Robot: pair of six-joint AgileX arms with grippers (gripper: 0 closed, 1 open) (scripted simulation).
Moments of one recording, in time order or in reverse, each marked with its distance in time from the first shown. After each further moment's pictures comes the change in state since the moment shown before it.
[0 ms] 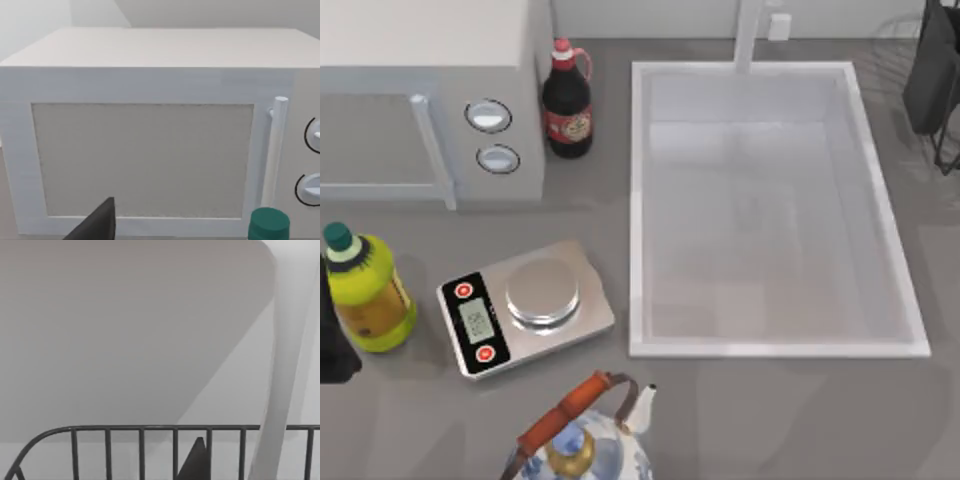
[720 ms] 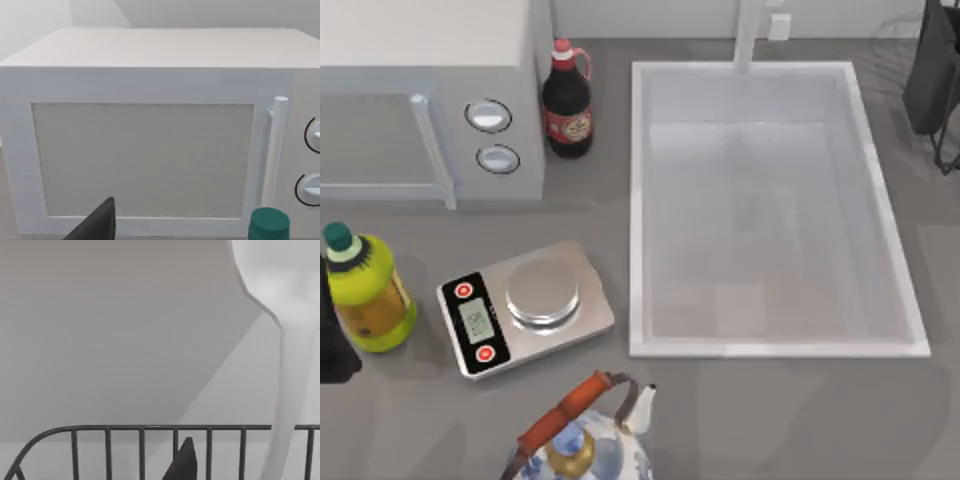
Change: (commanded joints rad) left arm 0.000 0.000 0.000 0.000 0.000 0.000; right arm 0.000 0.000 0.000 0.000 0.000 0.000
